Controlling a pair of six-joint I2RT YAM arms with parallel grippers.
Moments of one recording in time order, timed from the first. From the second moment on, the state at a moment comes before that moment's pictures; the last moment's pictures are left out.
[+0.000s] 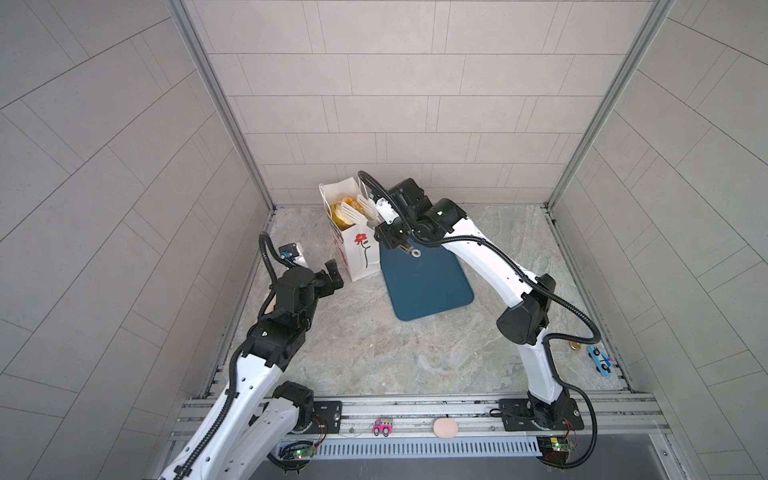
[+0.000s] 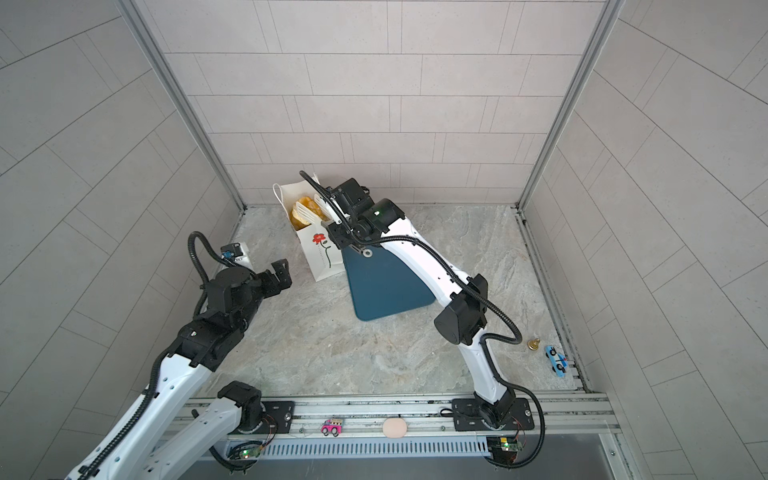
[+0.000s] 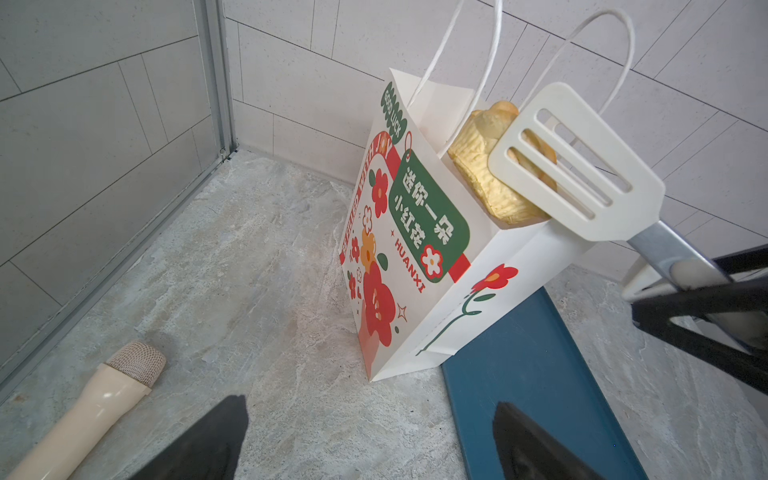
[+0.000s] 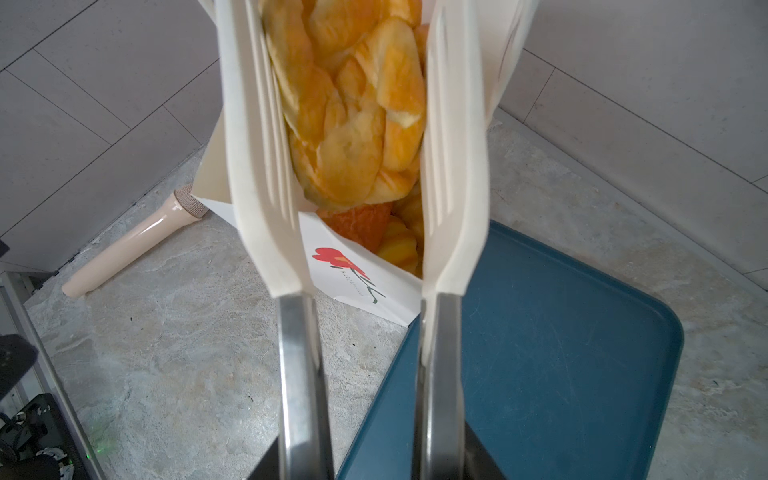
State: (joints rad) left arm -0.33 0.73 0.73 -0.39 -0.35 -0.46; right arm 0.72 2.13 2.38 -1.02 -0.07 0.06
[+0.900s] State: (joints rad) left arm -0.33 0.72 0.73 -0.39 -0.35 -0.46; right arm 0.73 2.09 2.38 -1.02 -0.07 0.06
